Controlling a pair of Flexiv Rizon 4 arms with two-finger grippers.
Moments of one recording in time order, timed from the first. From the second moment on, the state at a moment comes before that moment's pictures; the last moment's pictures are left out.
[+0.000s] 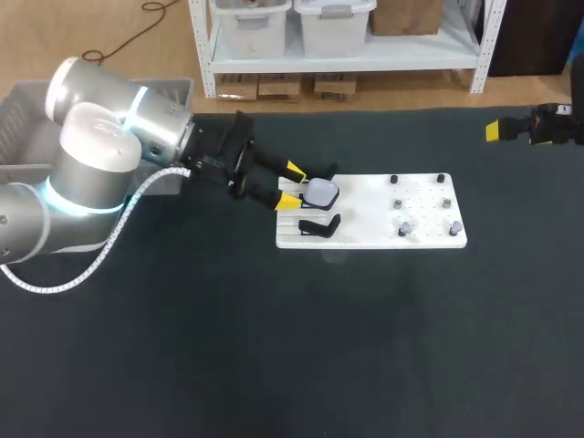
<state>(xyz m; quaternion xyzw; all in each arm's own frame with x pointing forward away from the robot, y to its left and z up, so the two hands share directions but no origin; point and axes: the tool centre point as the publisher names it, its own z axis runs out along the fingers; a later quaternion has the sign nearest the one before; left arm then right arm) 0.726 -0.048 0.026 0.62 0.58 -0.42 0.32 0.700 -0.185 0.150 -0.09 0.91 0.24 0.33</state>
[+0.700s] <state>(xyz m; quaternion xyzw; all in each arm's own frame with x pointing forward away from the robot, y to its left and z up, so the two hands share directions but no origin) 0.728 -0.060 0.018 0.62 0.57 -0.43 0.32 0.700 -0.185 0.150 -0.09 0.91 0.24 0.33</state>
